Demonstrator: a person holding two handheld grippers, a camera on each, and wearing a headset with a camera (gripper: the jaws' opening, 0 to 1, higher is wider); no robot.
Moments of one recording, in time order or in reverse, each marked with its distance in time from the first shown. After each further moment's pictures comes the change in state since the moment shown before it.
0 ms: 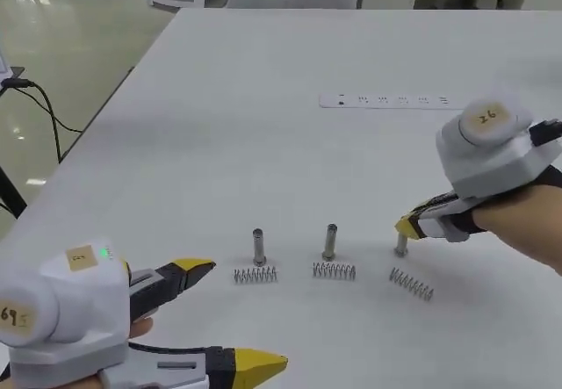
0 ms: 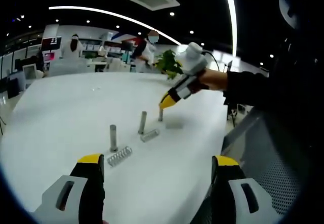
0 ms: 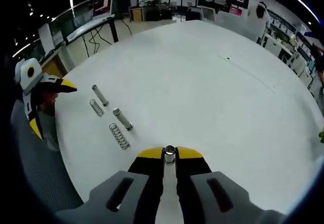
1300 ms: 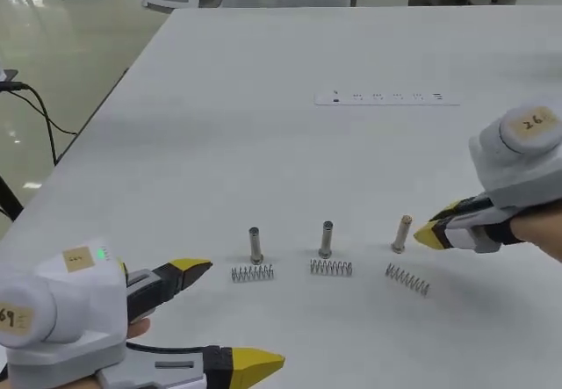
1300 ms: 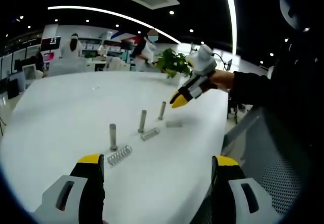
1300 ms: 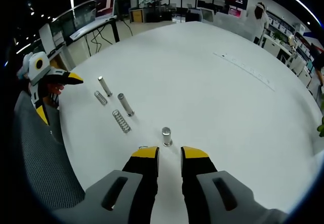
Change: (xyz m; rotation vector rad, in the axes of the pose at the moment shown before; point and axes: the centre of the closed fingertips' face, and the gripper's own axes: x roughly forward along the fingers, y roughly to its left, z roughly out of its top) left arm 0.000 -0.001 -0.001 0.005 0.011 0.001; right arm -0.025 -0.001 -0.028 0.000 -0.006 0.007
